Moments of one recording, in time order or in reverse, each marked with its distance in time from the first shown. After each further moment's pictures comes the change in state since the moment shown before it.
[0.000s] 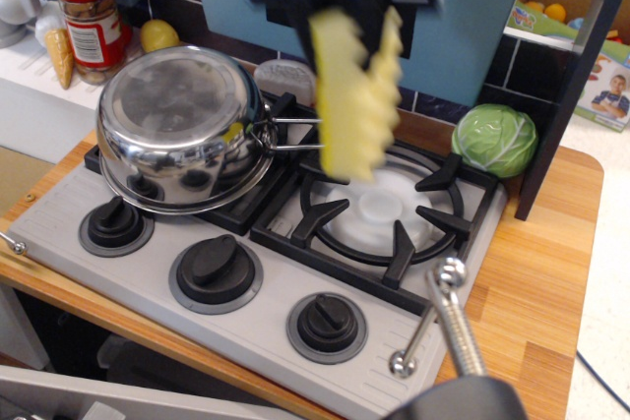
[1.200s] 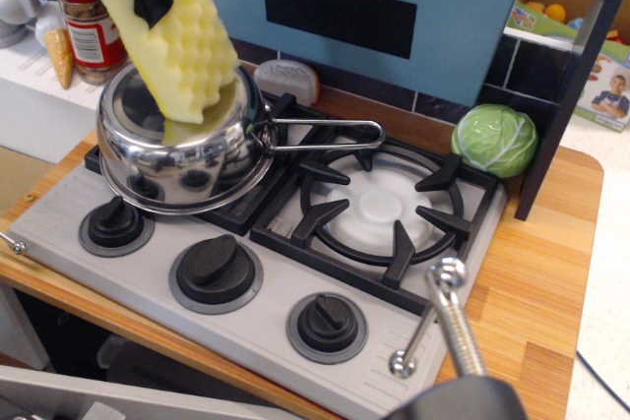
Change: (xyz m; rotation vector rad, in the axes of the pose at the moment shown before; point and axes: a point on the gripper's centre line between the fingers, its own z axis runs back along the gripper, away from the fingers) arm 0.014 0.117 -0.004 -0.057 -0.090 -0.089
